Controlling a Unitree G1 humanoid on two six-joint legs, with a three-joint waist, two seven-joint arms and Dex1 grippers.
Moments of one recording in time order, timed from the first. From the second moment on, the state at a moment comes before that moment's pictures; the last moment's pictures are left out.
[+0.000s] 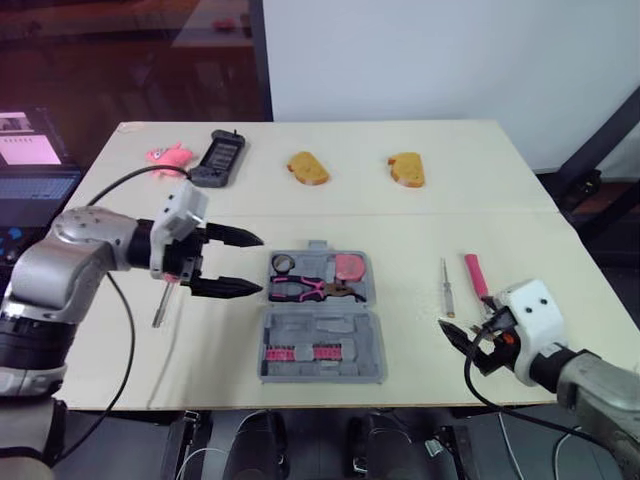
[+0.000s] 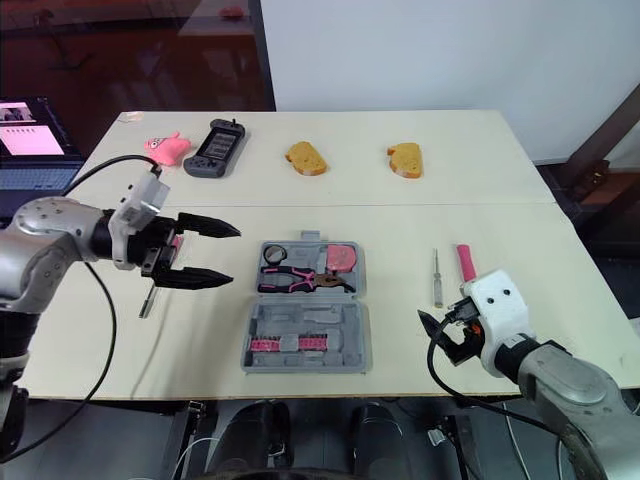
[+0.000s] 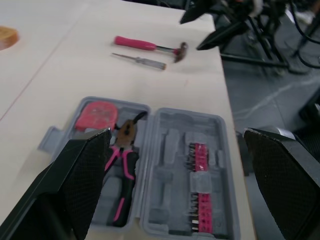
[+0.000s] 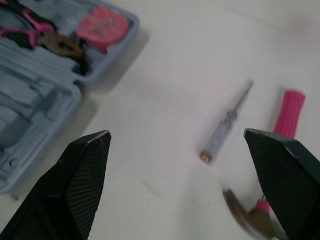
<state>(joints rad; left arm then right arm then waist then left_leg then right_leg) -0.57 0.91 -0.06 -0.10 -0.60 0.53 -1.42 0.28 -0.68 -0.37 -0.85 0.51 1.02 0.34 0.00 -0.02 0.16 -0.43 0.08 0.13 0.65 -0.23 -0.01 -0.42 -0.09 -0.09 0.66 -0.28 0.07</state>
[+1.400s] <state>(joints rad) 0.12 0.89 0.22 -0.63 -0.64 0.64 -0.98 -0.63 -0.60 0.00 0.30 0.31 1.25 0.35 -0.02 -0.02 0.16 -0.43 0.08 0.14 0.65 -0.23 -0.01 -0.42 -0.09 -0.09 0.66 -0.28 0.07</state>
